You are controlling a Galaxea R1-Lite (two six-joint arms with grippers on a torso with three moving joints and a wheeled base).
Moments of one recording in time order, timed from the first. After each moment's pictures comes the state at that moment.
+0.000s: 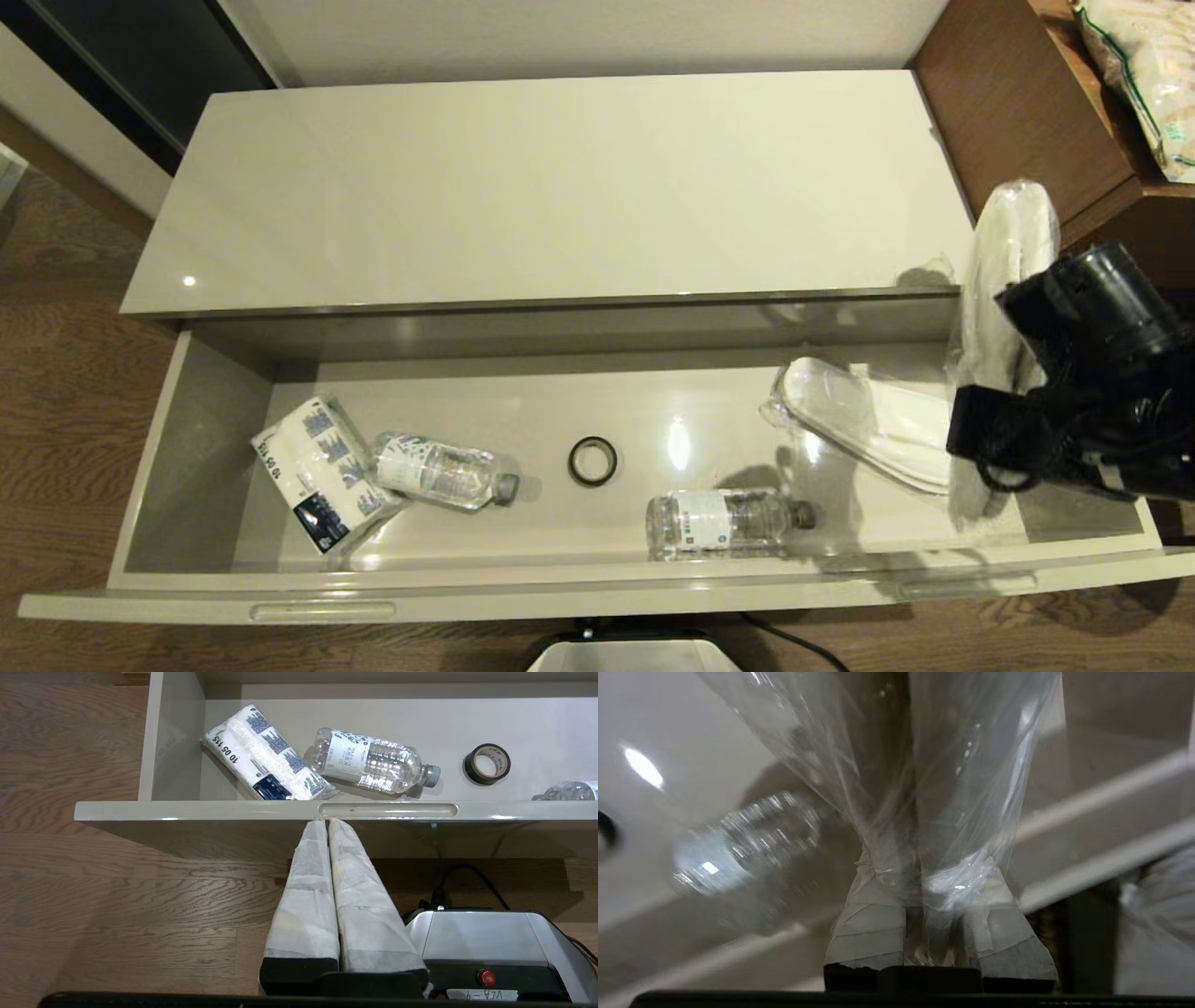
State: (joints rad) left arm 0.01 0.00 -0.02 0.04 0.00 0.01; right arm 0.47 1.50 -1.01 0.41 -0.58 0.67
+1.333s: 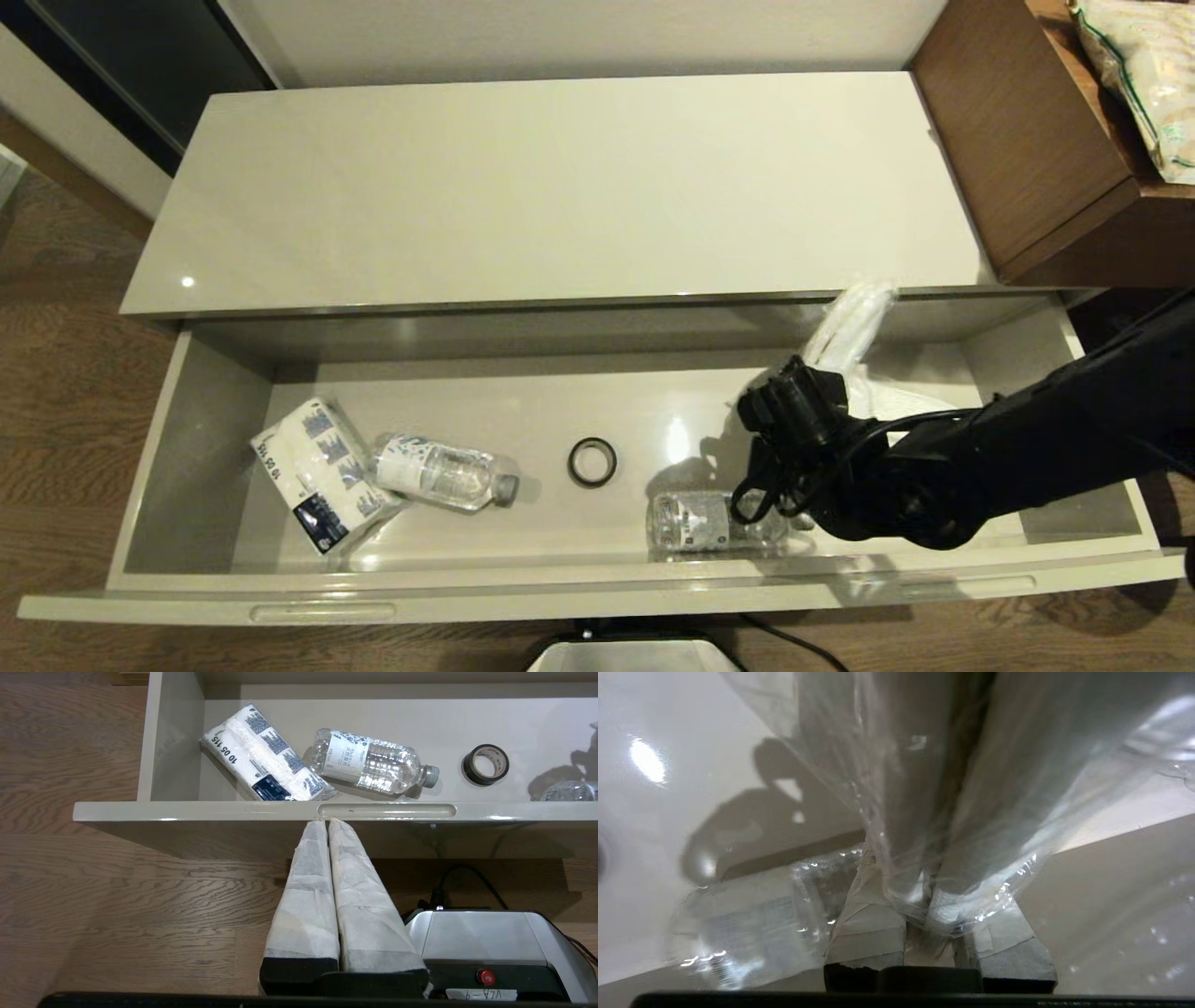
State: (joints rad) left arm 0.01 0.00 -0.02 0.04 0.00 0.01; right arm 0.59 2.06 -1.00 -0.19 -0.61 0.60
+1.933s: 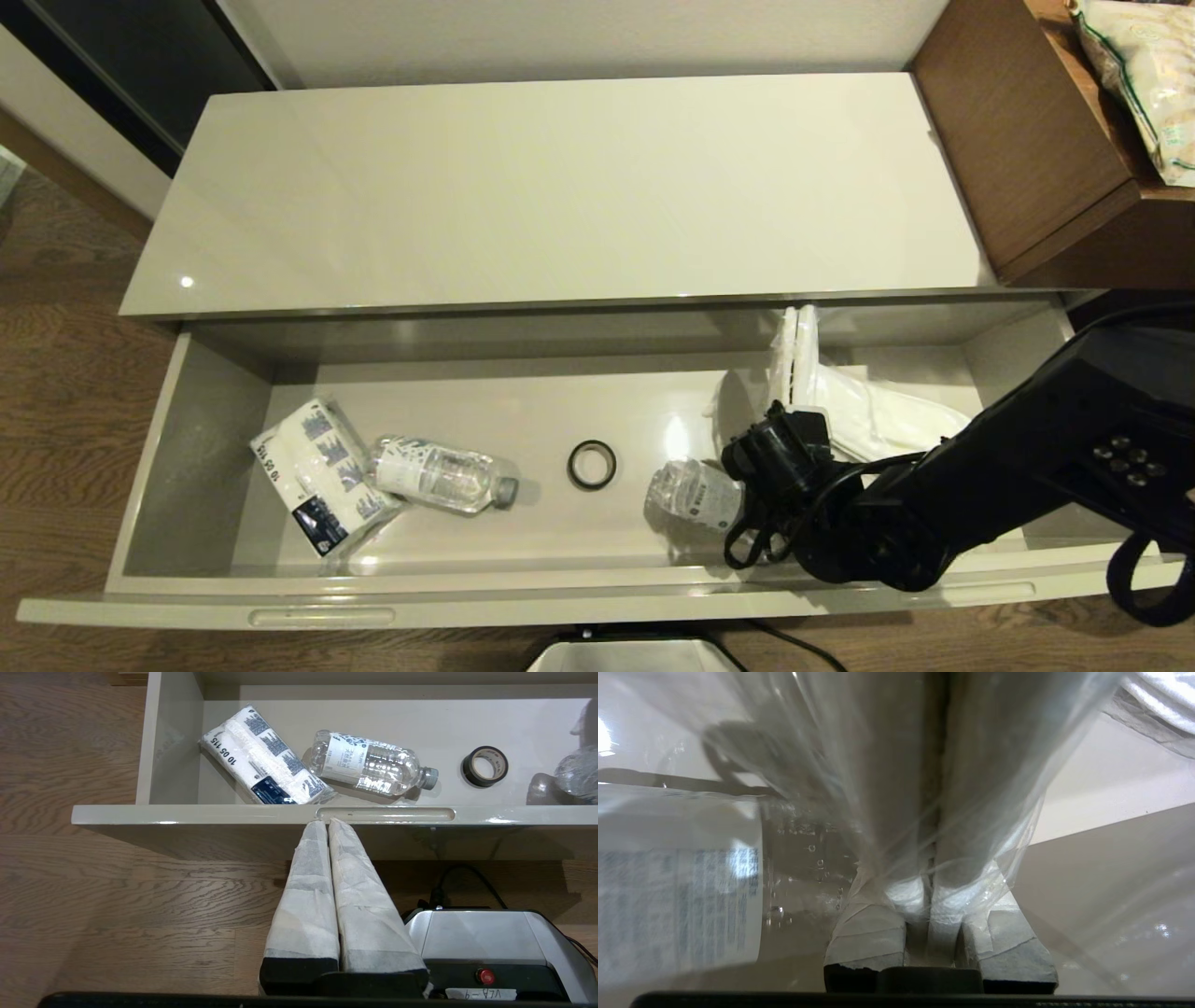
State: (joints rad) left arm 0.01 0.00 -0.02 0.04 0.00 0.01; right arm 0.61 2.18 -0.93 -0.26 -0.61 0.60
